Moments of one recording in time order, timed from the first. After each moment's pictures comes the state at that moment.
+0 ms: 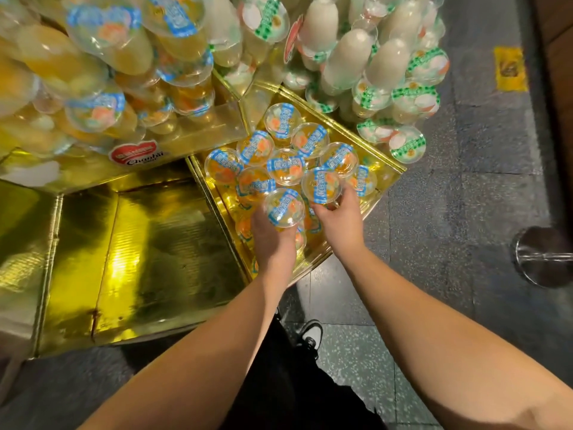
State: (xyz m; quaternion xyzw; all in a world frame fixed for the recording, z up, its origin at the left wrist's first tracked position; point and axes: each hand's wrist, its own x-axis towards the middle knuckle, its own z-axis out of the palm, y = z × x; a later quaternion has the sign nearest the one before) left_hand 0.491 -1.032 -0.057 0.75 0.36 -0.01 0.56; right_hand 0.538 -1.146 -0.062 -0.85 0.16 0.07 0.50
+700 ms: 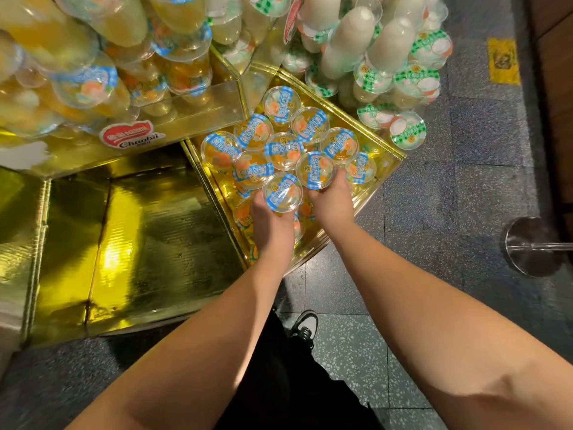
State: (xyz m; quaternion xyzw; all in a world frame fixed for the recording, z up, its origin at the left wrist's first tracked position) left_hand 0.498 -1.030 -0.077 0.77 0.37 0.00 0.52; right_hand 0.549 -1.129 -0.059 -0.86 0.20 0.12 0.45
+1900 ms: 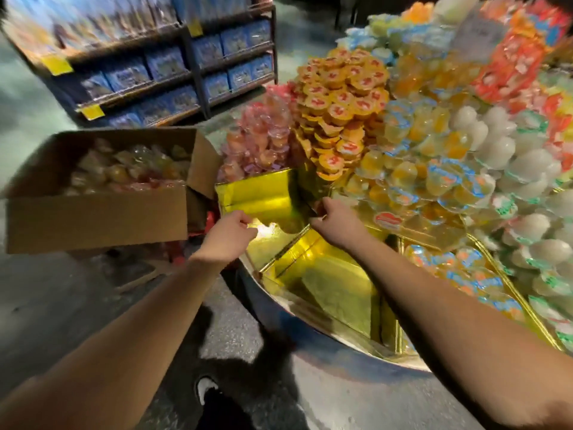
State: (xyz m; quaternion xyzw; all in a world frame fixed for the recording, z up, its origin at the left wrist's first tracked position) left_hand 0.215 -0.682 0.170 0.81 0.44 0.07 0.39; right_hand 0.400 -0.819 0.180 -0.87 -0.39 0.20 0.24
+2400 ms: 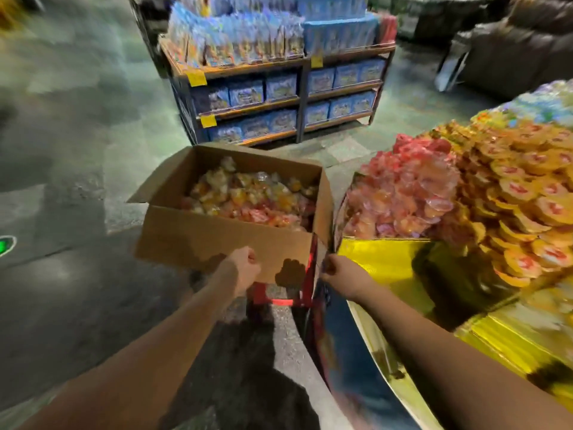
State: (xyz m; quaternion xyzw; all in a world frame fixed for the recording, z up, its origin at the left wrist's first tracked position) left_hand 0.005 -0.391 0.129 0.73 0.58 0.05 0.37; right_hand 0.217 -0.503 0.142 -0.80 -0.51 0.30 0.12
